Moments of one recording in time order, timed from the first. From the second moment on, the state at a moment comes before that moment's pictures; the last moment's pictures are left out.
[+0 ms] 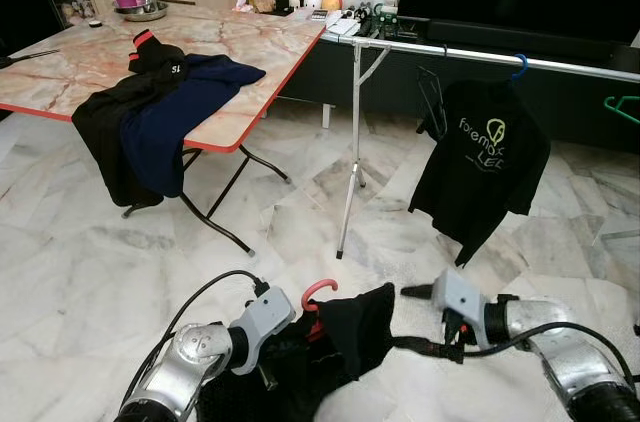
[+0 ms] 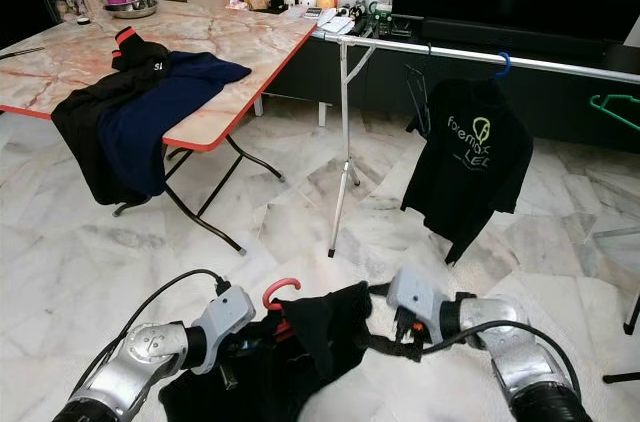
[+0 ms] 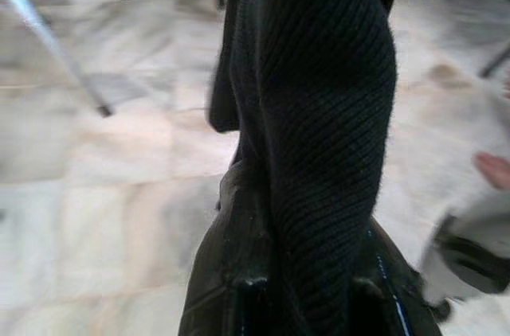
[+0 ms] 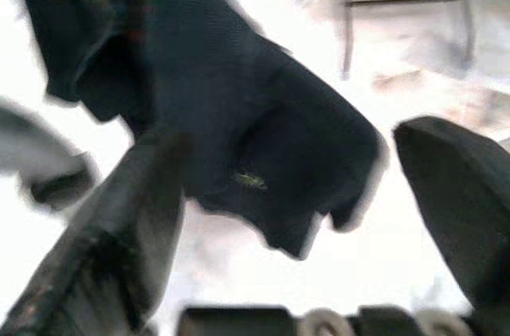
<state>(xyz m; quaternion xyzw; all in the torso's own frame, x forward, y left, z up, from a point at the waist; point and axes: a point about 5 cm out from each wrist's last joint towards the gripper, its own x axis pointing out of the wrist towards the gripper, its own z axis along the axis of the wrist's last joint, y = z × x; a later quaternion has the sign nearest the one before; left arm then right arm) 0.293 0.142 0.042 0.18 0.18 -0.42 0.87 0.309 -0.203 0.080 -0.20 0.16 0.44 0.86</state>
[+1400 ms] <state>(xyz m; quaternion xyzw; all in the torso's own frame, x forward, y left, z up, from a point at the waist) 0.224 0.215 0.017 0.01 0.17 -0.05 0.98 0.170 -0.206 -0.086 0.03 0.44 -0.07 0.89</state>
